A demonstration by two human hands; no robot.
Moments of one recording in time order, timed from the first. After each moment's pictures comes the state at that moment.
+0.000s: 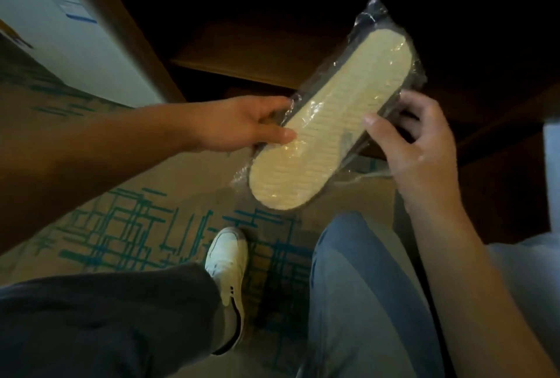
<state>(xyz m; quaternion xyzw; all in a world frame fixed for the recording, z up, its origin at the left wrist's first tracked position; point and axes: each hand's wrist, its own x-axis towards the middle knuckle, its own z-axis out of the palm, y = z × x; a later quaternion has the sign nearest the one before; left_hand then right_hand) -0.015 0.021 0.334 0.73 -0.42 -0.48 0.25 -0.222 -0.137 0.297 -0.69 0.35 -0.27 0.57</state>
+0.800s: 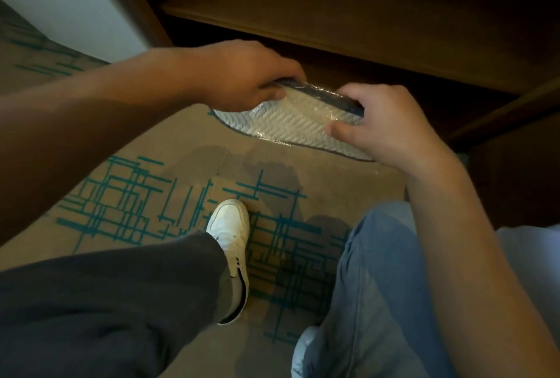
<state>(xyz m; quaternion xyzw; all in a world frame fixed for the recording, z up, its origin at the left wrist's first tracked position) 0.010 0.008 0.304 0.76 -0.61 -0.22 -0.02 -0.174 -0.139 0.274 -0.94 0.20 0.04 0.28</state>
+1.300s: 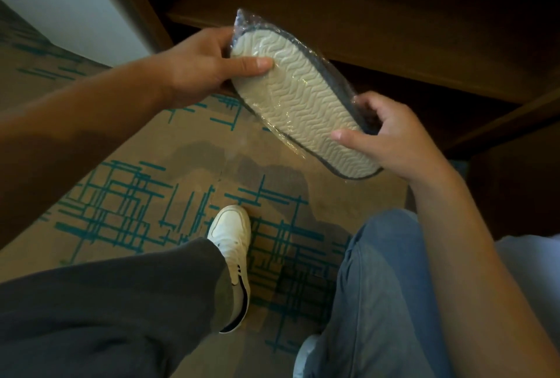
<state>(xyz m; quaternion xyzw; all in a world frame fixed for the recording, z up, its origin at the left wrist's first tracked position) 0.037 0.042 0.291 0.69 -0.28 -0.46 0.49 -0.186 -0.147 0.252 -0.84 0.23 0.00 0.48</state>
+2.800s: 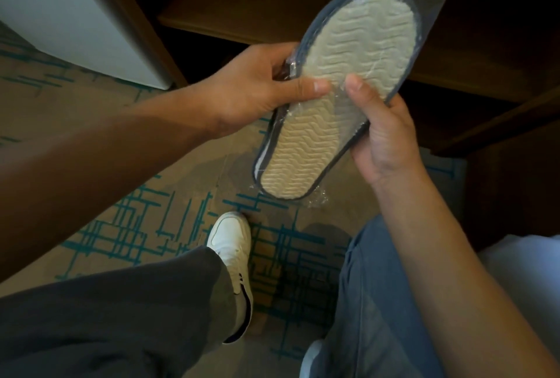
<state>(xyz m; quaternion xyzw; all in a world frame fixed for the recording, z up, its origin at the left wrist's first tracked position) -0.001 0.012 0.283 0.64 -0.37 -0.45 0.51 -0.152 -0.108 0.251 -0.41 0.22 -0.22 0.86</state>
